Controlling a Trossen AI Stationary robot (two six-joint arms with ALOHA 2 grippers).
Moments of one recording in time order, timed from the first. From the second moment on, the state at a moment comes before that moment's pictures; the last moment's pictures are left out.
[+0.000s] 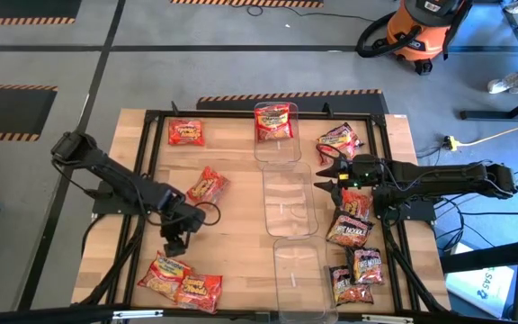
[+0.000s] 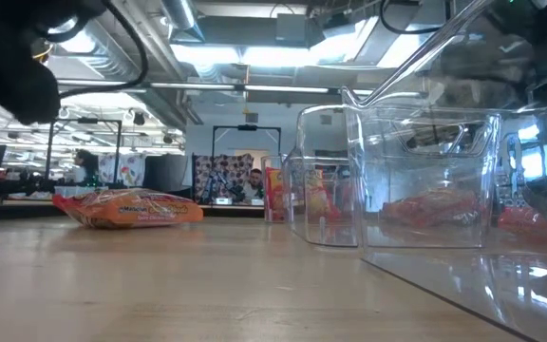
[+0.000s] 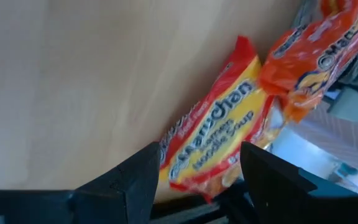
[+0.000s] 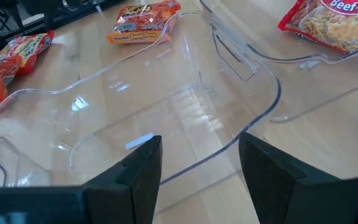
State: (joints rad) left arm -0.40 1.30 0.62 -0.61 0.59 -0.86; right arm -0.14 0.77 0.33 -0.05 -0.01 0.31
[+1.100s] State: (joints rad) left arm -0.68 1.30 0.31 0.02 0.56 -1.18; right arm -0.14 0.77 0.33 -0.06 -0.01 0.31
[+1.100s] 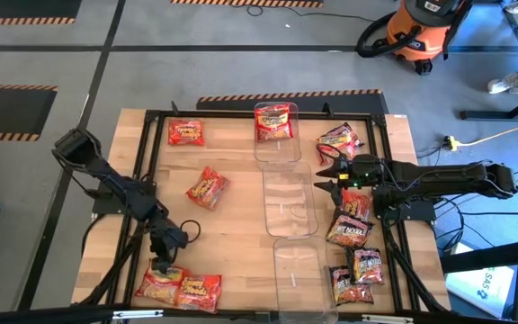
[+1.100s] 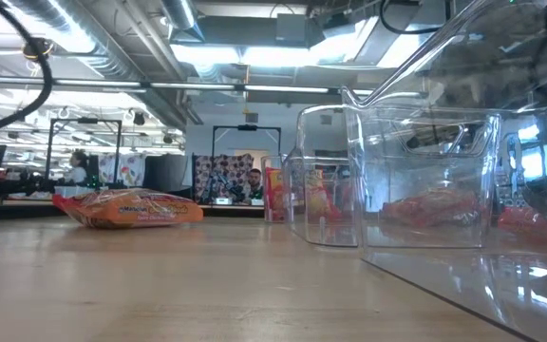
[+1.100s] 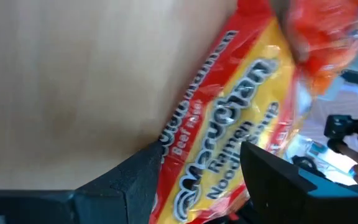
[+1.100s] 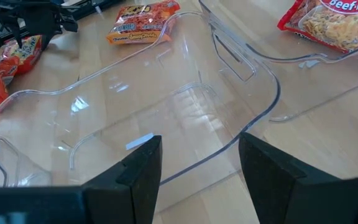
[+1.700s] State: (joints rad) left arm -0.64 1.21 0.31 0.00 0.59 -1.23; right arm -0.14 0.77 0.33 -0.05 -0.01 0.34
